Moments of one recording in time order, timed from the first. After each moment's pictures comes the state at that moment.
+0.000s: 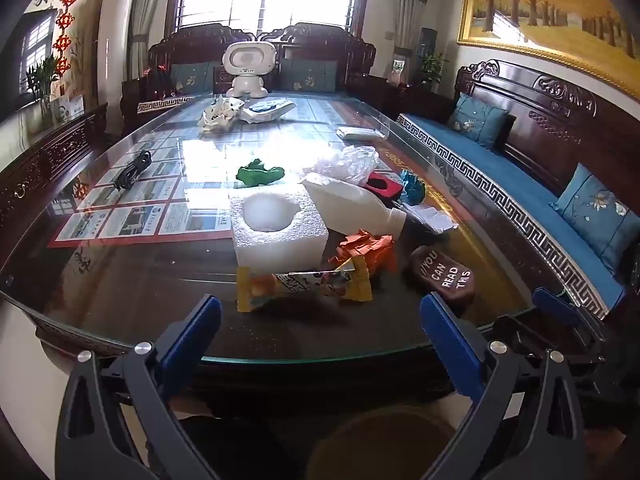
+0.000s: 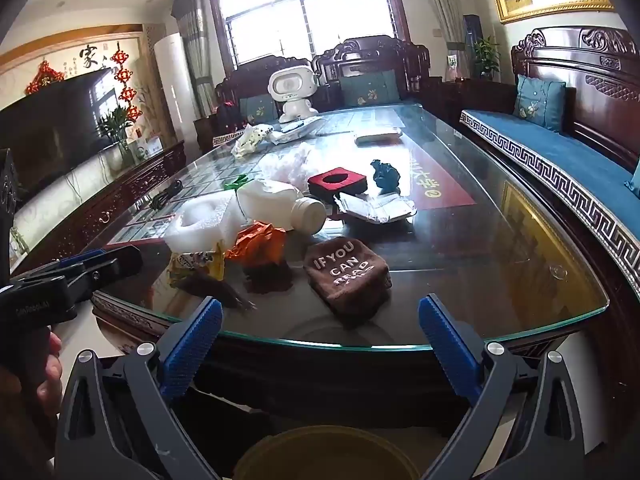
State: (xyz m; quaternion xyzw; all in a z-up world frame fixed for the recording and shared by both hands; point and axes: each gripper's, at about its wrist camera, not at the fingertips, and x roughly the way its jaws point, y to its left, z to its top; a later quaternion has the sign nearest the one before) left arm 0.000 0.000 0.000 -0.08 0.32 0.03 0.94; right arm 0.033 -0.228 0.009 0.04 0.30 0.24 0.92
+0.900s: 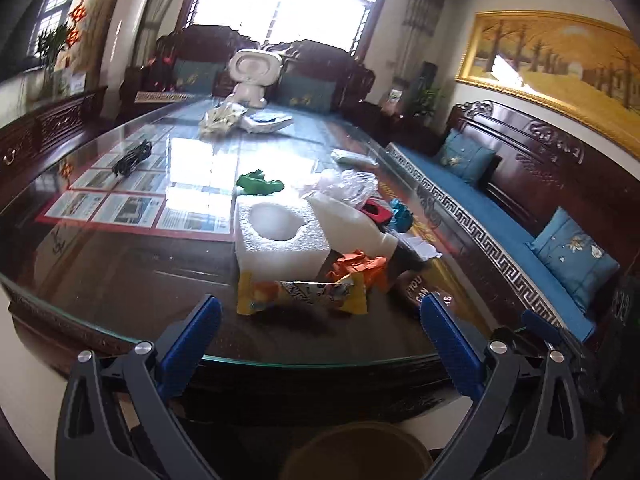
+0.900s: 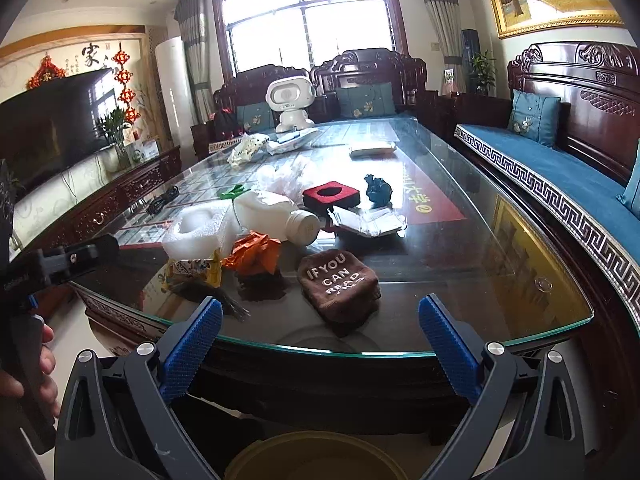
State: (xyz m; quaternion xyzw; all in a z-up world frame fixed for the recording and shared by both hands) left arm -0.021 0.023 -0.001 -0.14 0.27 -0.01 0.95; right arm 0.028 -0.233 0.017 0.03 0.28 0.23 0.93
